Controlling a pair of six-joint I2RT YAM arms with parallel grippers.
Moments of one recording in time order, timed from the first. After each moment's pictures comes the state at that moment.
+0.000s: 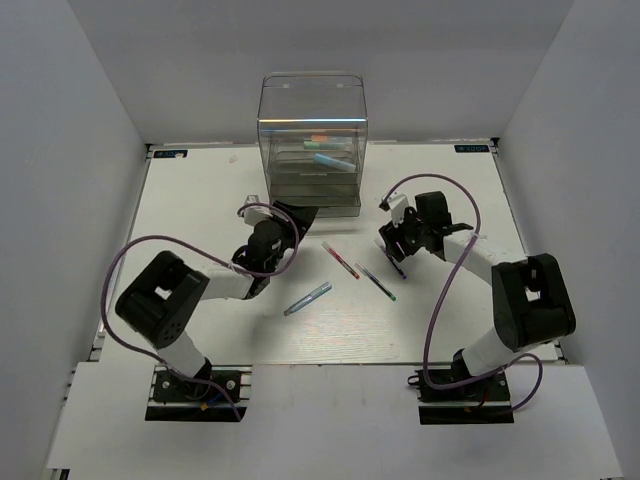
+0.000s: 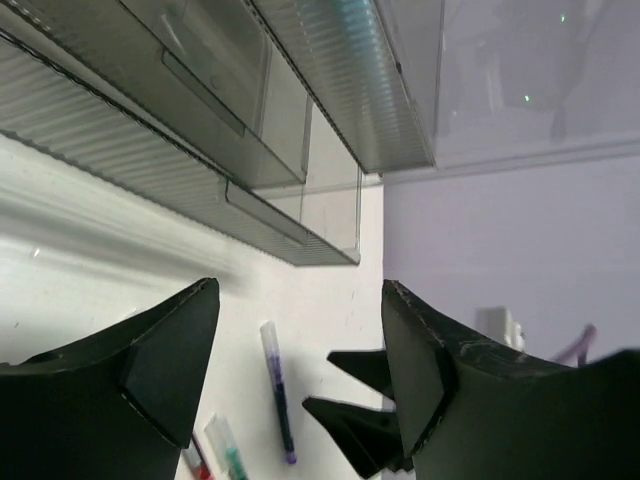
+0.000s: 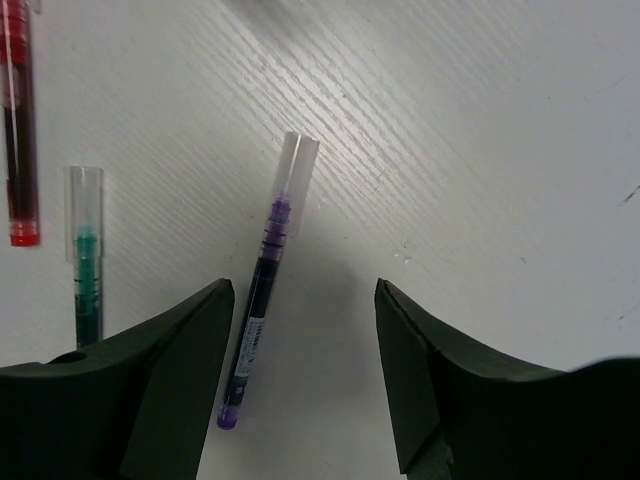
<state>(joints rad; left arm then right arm) -0.62 1.67 0.63 0.86 -0.29 -1.24 0.29 1.54 0.85 -0.14 -0.32 -0.44</state>
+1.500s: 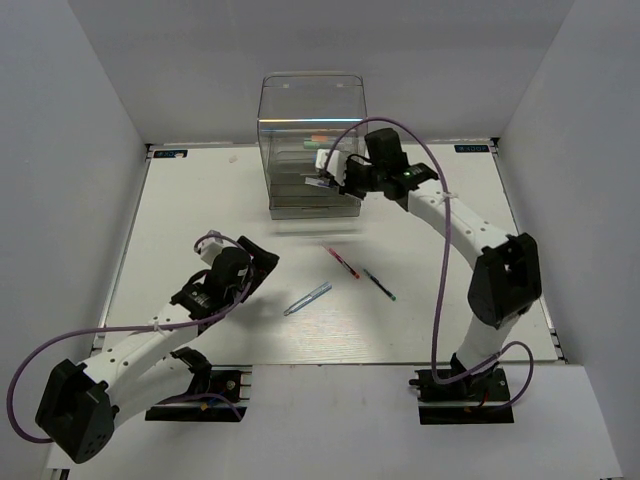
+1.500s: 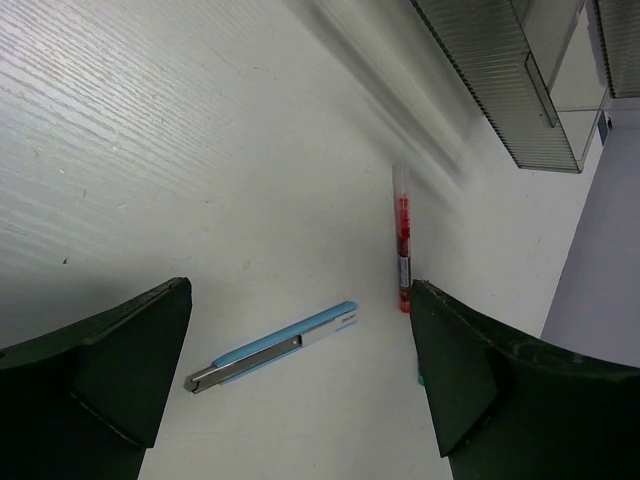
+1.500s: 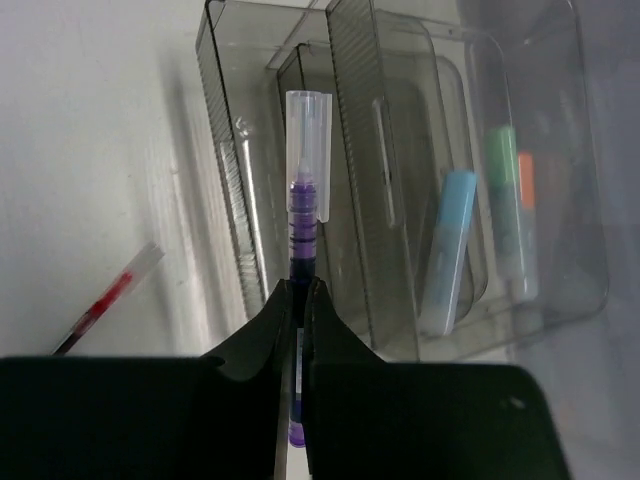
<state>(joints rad) -0.61 0.91 0.48 -0.24 -0.33 -1.23 0.52 1.72 1.51 -0.42 -0.51 -0.88</state>
